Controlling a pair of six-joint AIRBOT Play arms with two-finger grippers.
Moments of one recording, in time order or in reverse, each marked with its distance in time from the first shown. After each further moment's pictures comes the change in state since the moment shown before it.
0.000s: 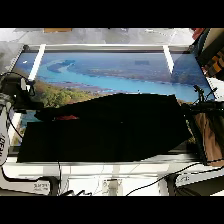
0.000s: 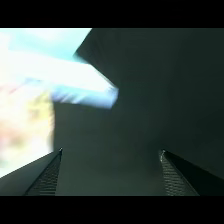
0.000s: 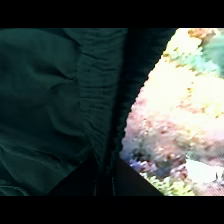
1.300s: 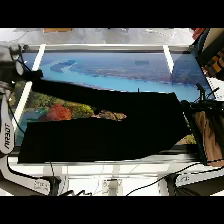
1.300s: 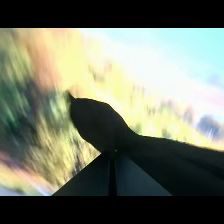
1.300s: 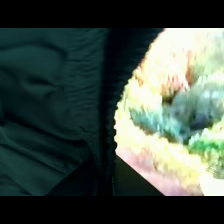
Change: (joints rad) left arm -0.019 -0.107 0.396 -0.018 0.380 -0.168; right arm 0.000 0.000 0.000 0.093 -0.077 0.061
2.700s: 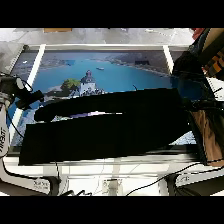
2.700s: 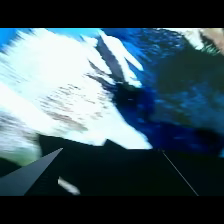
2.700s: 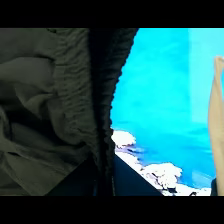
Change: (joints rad) left arm 0.107 0.009 -0.333 -0.161 -0.170 -0.296; right arm 0.000 0.000 0.000 0.000 -0.097 0.026
